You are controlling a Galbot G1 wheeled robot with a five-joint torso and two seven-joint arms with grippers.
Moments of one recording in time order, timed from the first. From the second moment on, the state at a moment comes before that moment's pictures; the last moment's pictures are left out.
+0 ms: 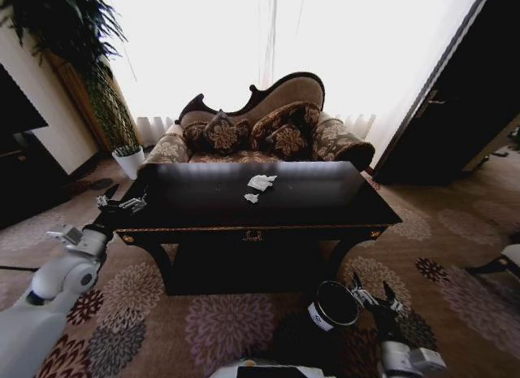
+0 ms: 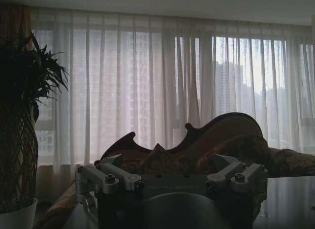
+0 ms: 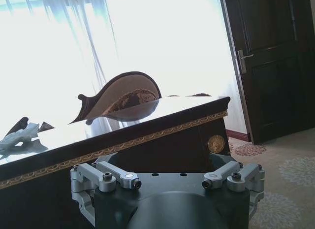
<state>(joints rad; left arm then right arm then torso) 1.40 -0.70 -0.82 -1.98 -0.90 -0.05 -0.02 -1.93 1.30 0.79 2.13 0.67 0.30 0.06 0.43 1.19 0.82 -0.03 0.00</state>
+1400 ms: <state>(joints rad) 1.40 -0.70 -0.82 -1.98 -0.90 -0.05 -0.02 -1.33 0.70 0.56 2.10 0.84 -0.09 0.23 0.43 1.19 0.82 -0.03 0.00</state>
